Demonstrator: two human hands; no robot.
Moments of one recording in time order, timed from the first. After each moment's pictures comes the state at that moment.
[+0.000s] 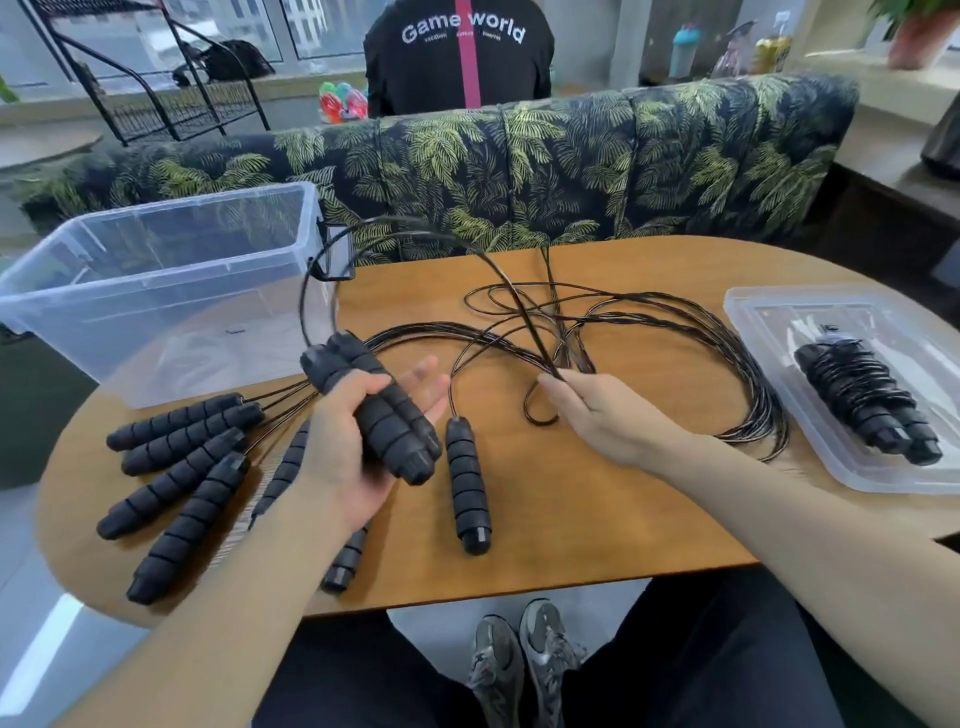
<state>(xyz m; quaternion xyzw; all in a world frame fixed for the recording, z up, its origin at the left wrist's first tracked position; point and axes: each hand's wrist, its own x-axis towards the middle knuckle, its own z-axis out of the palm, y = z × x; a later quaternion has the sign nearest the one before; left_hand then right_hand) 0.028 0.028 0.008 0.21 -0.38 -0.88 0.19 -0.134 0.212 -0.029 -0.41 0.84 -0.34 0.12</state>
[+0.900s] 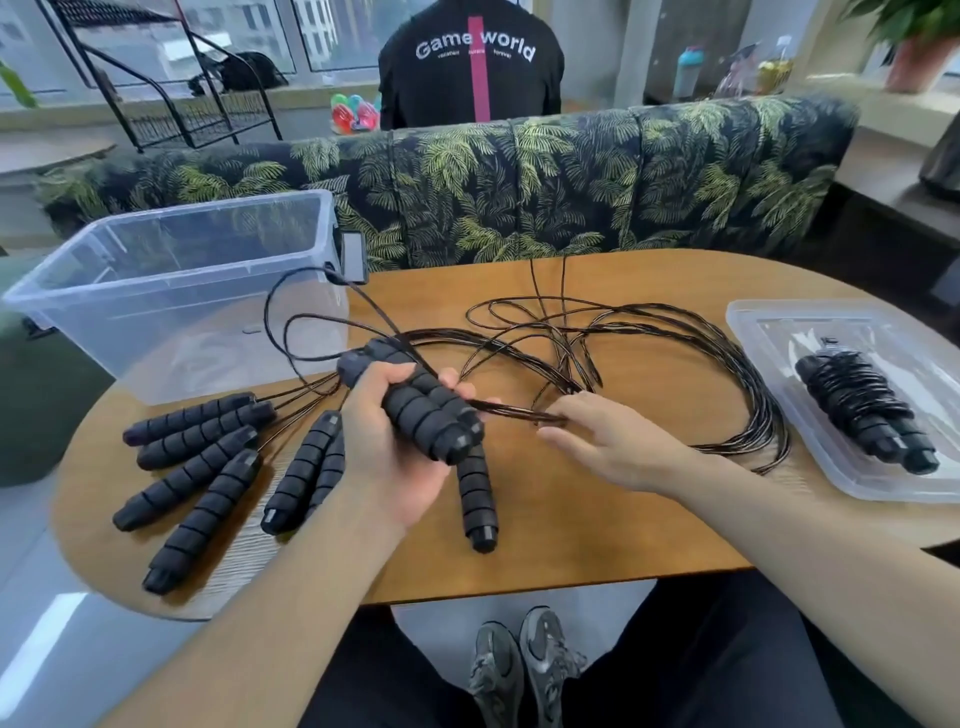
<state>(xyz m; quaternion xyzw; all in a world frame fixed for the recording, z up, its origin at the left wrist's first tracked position) 0.026 0.049 0.018 0.15 -0.29 -0.93 0.17 -0.129 0.225 -0.041 -0.48 0.83 -0.27 0.12</state>
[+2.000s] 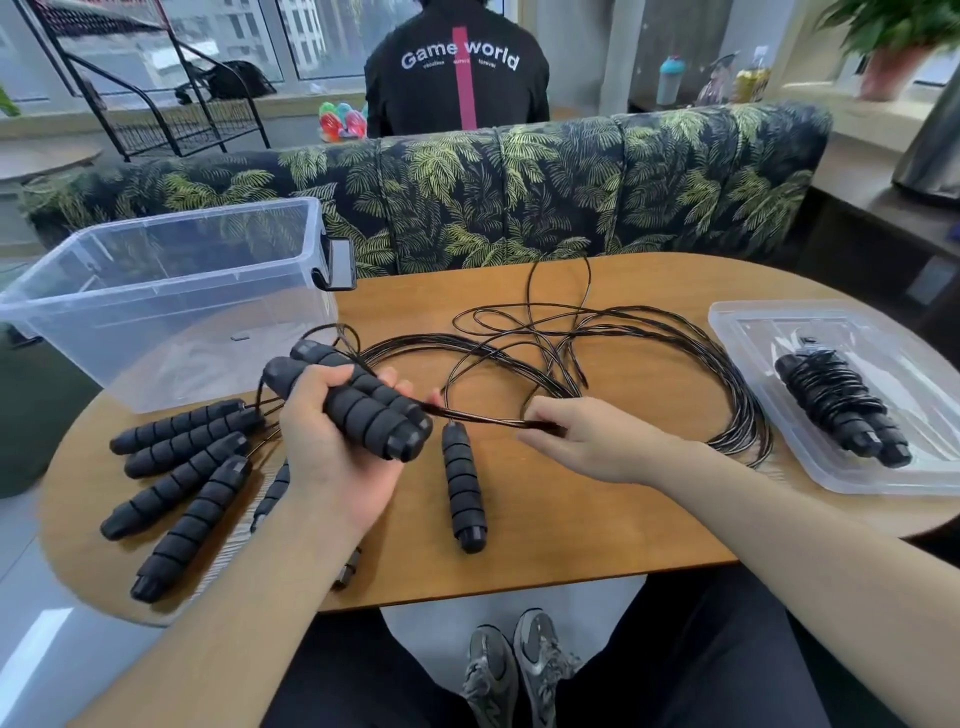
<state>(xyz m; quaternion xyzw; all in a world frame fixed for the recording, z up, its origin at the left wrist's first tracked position) 0.044 0.036 0.029 0.17 -0.28 -0.91 0.25 -0.124 0.220 -0.026 -0.50 0.82 -0.22 0.15</state>
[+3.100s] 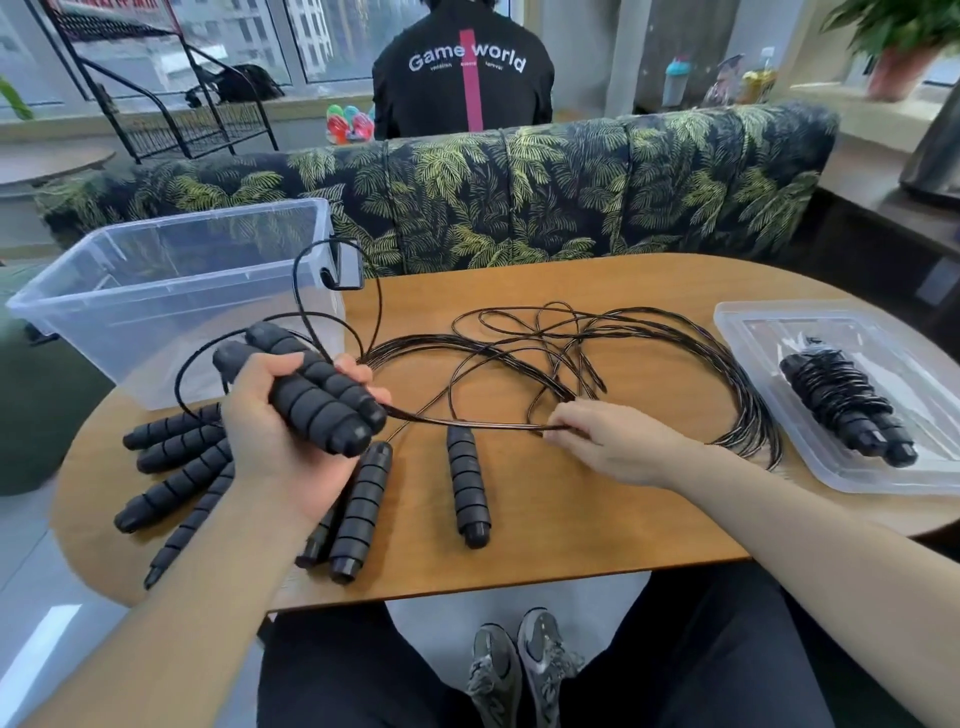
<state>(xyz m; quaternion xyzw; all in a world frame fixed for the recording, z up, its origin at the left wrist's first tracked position) 0.066 0.013 0.046 0.15 -0.33 -0.89 0.27 -0.136 0.233 -0.038 -0.48 0.85 -0.16 0.13</state>
